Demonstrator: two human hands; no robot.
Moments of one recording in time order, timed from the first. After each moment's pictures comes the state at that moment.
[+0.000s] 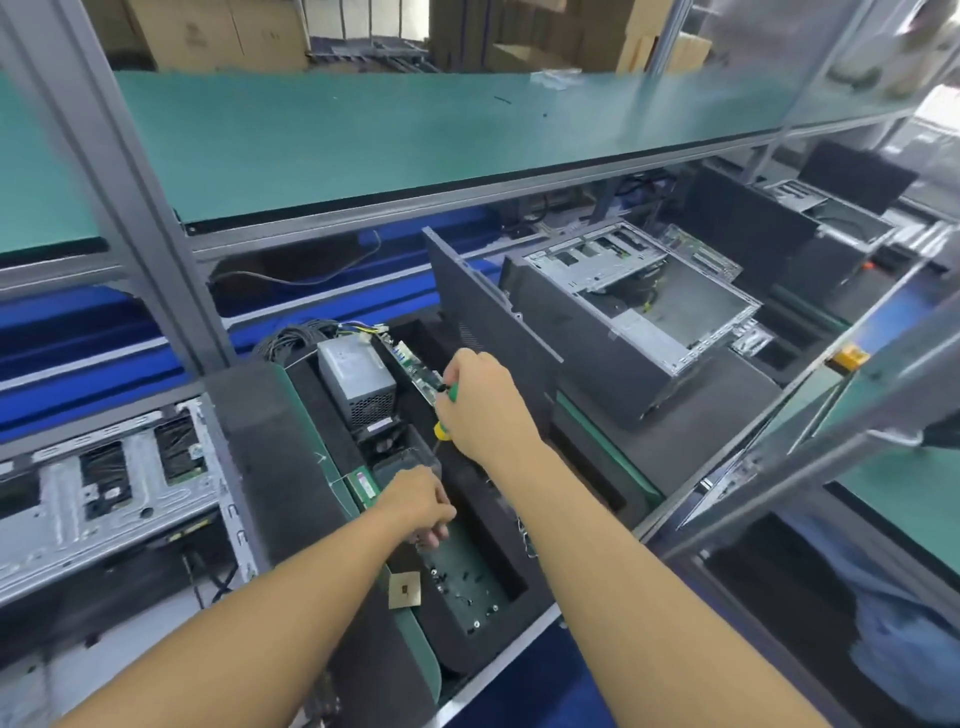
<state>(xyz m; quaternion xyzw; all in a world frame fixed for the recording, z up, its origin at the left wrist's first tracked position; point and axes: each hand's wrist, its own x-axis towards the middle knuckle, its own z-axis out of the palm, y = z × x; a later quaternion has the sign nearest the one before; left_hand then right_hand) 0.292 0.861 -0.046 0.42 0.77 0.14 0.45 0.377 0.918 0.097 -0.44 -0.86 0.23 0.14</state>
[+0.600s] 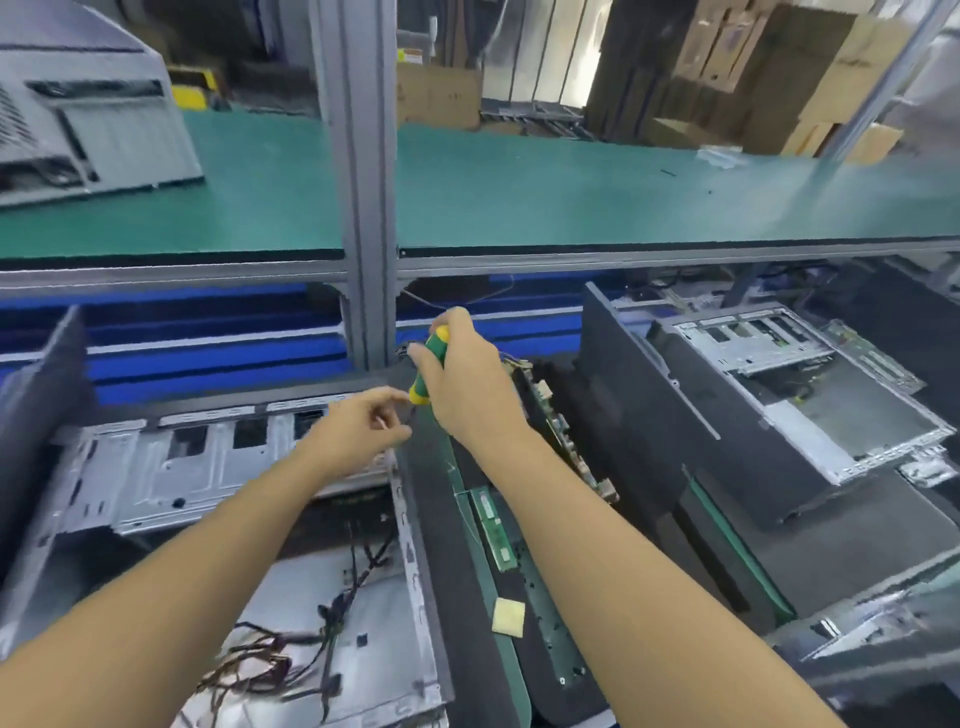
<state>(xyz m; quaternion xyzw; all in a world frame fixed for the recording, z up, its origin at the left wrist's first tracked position) 0.117 0.722 0.039 0.38 0.82 0.39 0.21 0.238 0.822 0.141 -0.24 -0.88 0.34 0.22</state>
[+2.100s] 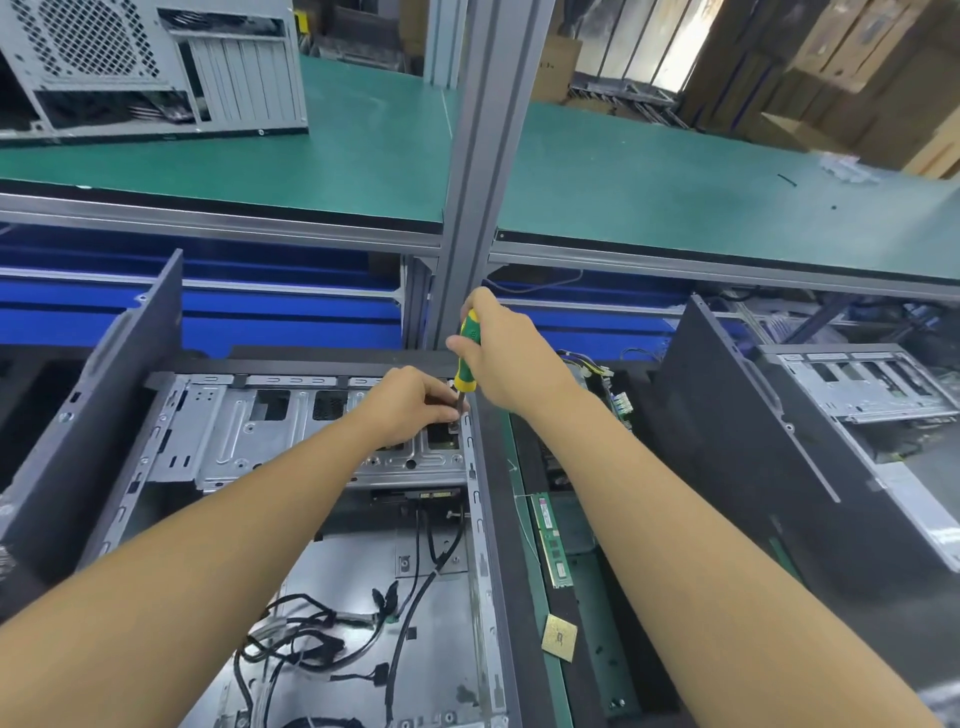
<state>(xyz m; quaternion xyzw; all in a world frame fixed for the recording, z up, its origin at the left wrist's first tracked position) 0.053 0.712 0.010 0.38 0.82 0.36 0.23 0.153 0.821 0.130 -0.14 -0.96 0.25 0.07</state>
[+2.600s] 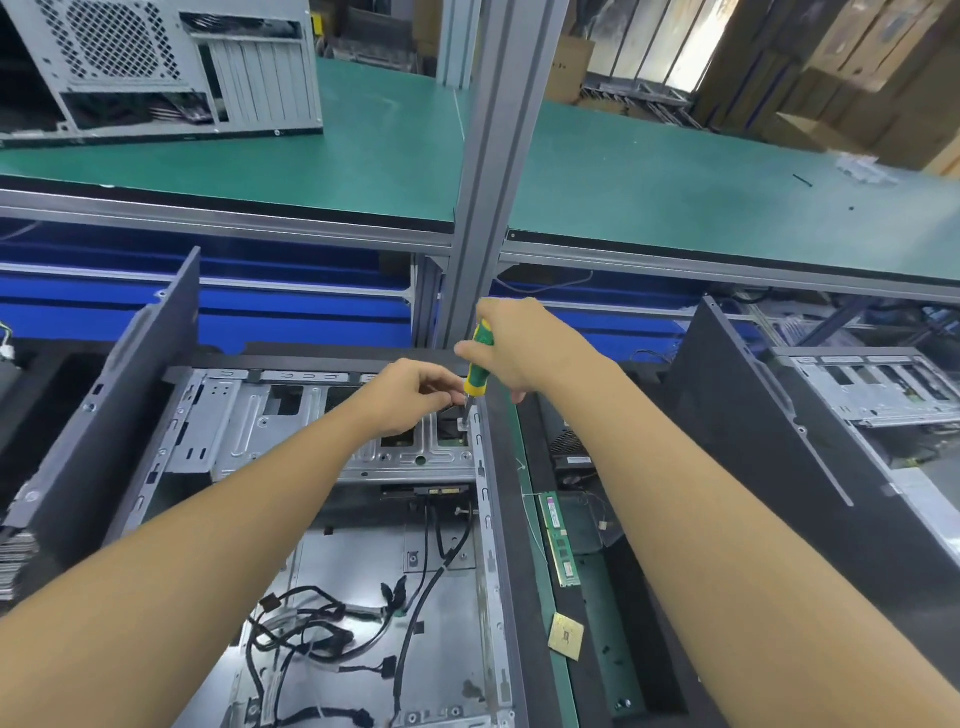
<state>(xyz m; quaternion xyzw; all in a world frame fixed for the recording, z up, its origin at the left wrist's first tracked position) 0.049 0.695 0.020 0.37 0.77 0.44 0.27 0.151 0.825 0.156 -0.13 -0.98 0.13 -0.05</state>
